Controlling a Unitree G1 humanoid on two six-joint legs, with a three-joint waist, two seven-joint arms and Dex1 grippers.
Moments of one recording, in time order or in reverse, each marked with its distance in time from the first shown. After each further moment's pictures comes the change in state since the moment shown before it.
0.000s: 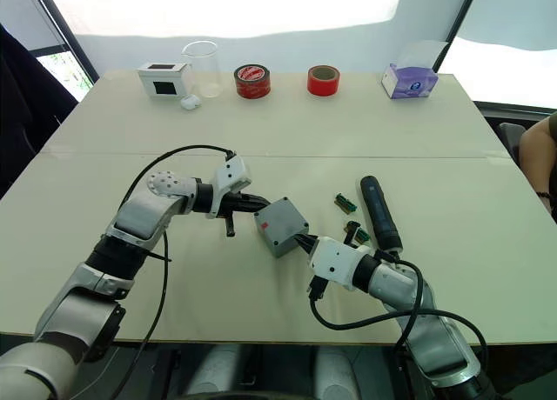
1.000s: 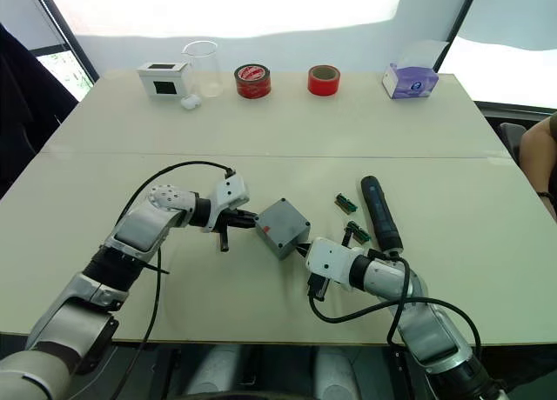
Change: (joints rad) left arm 0.102 0.048 -0.039 -0.091 0.038 0.048 -0.029; right arm -0.095 -0.027 0.068 0.141 -0.029 0.087 0.044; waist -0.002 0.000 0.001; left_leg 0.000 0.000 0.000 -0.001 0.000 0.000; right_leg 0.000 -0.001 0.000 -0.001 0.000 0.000
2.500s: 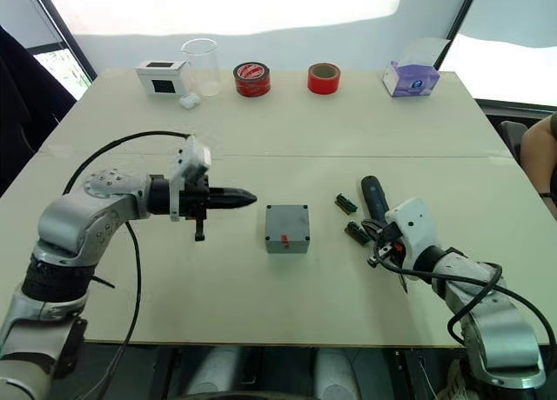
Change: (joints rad) left arm 0.043 0.166 0.192 -0.449 -0.387 0.258 -0.001; right arm 0.119 -0.074 -0.488 -0.211 0.452 0.548 -0.070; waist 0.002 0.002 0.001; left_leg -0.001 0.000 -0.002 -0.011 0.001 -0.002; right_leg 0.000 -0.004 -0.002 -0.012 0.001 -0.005
